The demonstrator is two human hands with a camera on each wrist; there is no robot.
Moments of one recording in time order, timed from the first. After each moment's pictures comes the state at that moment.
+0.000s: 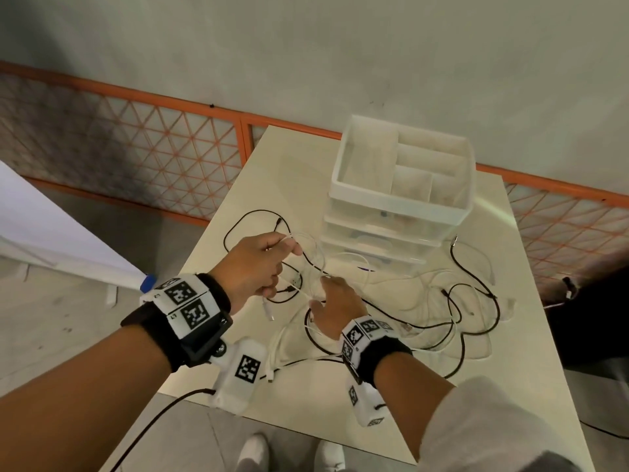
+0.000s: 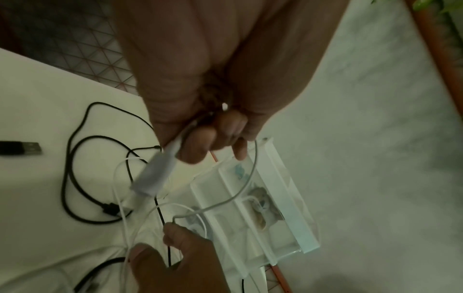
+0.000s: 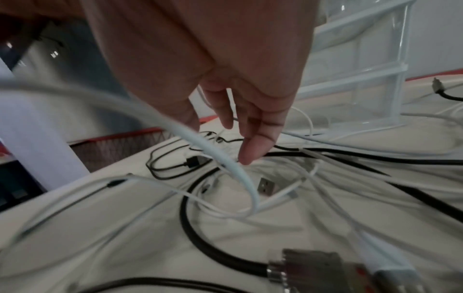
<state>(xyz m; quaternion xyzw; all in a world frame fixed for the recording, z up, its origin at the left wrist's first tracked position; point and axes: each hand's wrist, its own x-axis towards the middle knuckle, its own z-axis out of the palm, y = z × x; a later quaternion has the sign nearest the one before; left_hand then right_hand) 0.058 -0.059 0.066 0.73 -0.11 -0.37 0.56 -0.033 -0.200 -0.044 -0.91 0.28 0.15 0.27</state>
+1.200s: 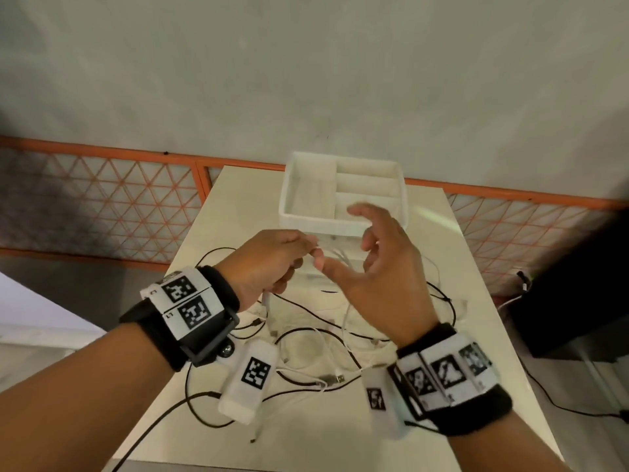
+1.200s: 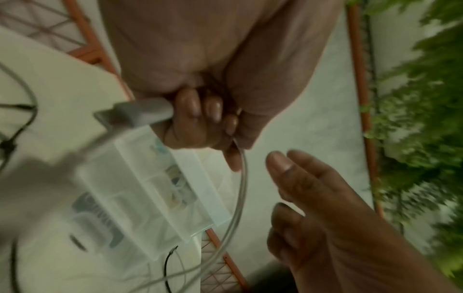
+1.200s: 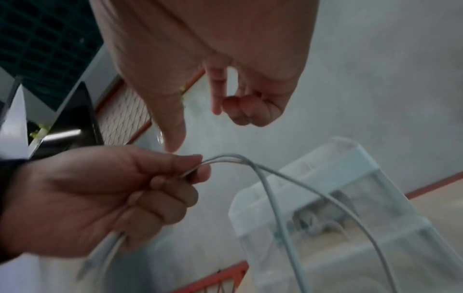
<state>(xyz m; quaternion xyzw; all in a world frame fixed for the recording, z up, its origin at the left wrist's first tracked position) 0.033 -0.128 0.131 0.69 -0.24 -0.40 0.55 -0.107 -0.236 0.132 -0.86 0.23 -0.31 0.34</state>
